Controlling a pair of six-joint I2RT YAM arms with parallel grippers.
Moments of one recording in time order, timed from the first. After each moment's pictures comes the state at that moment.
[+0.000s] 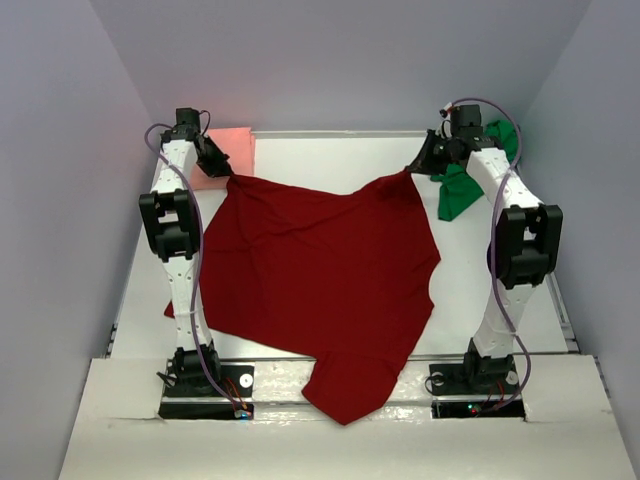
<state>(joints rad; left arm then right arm) 0.11 2.45 2.26 -0.81 0.27 -0.62 0.06 2.00 1.79 -0.56 -0.37 0.42</state>
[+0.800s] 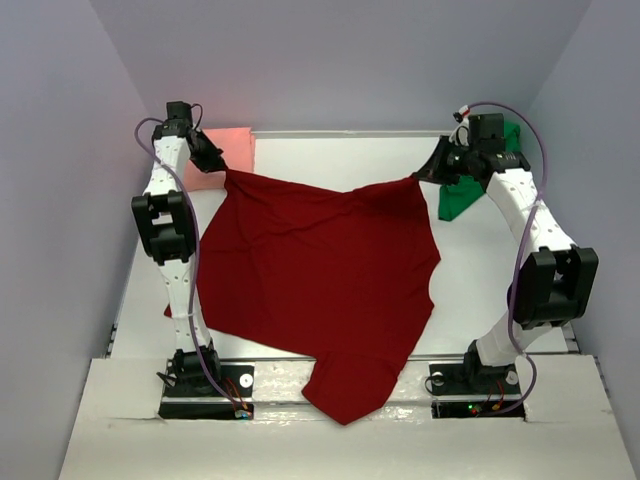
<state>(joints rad) 0.13 2.38 2.24 -0.85 0.27 -0.62 0.06 1.65 1.54 -0.59 -0.43 0.42</state>
